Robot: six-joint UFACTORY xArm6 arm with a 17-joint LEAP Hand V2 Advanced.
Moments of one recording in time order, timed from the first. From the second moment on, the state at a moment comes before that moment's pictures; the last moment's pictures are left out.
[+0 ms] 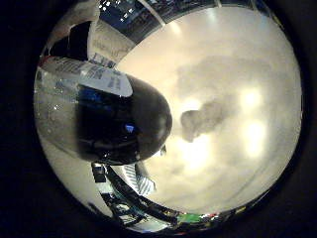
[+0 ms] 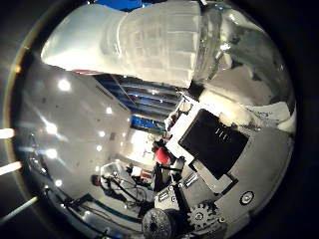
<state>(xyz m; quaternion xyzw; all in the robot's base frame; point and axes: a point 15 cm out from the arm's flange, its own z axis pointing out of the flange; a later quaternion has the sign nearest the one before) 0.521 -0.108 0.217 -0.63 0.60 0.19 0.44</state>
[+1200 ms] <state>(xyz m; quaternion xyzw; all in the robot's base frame) 0.522 0.038 0.187 -0.85 0.52 0.02 0.02</state>
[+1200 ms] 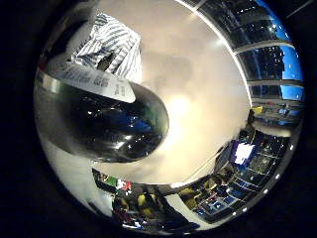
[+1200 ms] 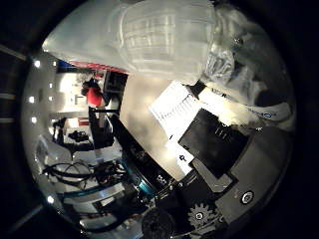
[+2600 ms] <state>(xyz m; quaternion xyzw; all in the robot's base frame) 0.542 0.060 0.259 -0.81 0.57 0.03 0.12</state>
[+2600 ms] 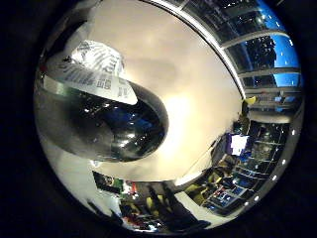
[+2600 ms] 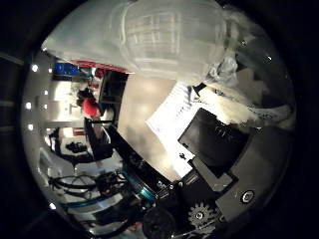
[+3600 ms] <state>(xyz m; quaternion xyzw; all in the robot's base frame) 0.592 0.269 0.317 -0.65 0.49 0.25 0.53</state>
